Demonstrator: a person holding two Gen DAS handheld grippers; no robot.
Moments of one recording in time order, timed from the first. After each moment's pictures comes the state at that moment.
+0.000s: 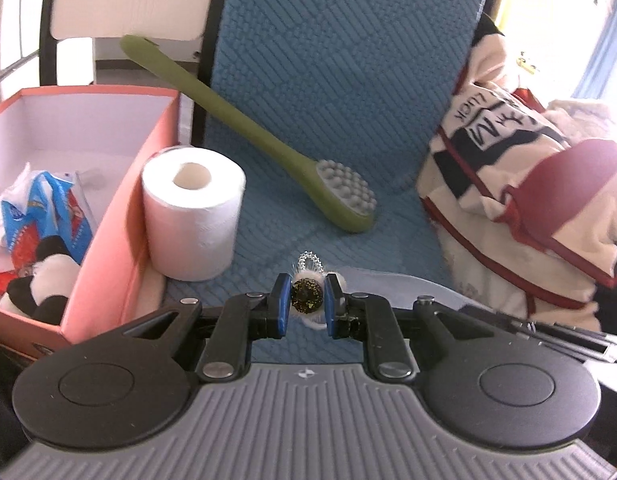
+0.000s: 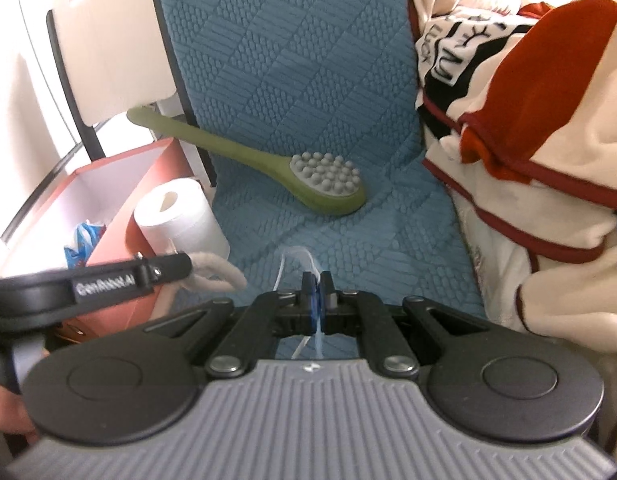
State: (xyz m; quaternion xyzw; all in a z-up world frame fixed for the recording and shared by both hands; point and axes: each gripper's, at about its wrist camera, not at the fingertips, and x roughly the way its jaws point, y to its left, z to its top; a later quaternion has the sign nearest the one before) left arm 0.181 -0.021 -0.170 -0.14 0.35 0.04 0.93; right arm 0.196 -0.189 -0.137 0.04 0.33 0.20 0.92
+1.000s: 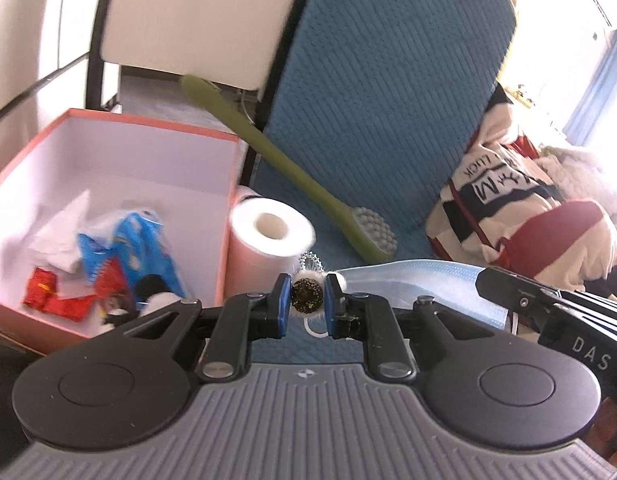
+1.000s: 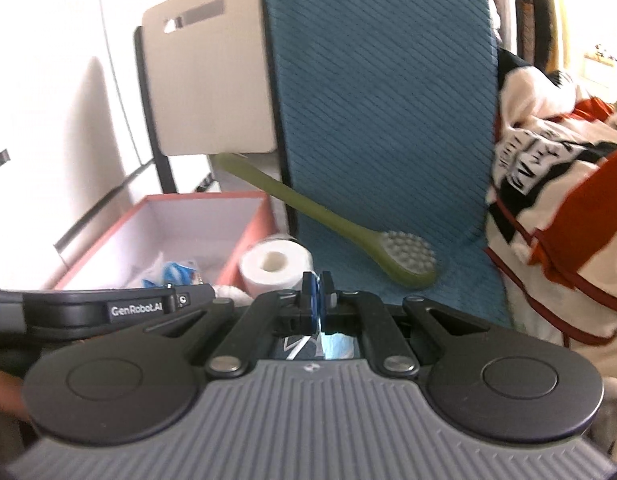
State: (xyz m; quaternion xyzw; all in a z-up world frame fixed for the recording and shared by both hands) left arm 0.126 0.074 -0.105 -0.17 0.32 0.05 0.93; right arm 0.141 -0.111 -0.051 0.00 0.25 0.25 0.93
